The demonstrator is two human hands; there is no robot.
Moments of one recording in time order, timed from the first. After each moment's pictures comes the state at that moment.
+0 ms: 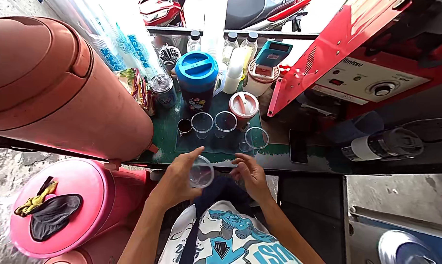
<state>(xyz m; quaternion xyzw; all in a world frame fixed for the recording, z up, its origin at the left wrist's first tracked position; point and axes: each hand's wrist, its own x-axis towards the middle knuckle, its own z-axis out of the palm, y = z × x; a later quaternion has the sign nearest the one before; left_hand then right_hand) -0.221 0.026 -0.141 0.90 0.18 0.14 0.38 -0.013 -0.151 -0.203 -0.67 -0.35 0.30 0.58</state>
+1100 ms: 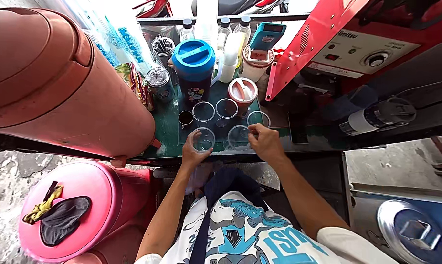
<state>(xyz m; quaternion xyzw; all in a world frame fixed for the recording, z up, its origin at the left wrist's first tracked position) -0.179 0.051 -0.295 0.76 0.31 0.29 0.49 0.026 -0.120 -0.178 -0.86 -0.37 0.17 0.30</state>
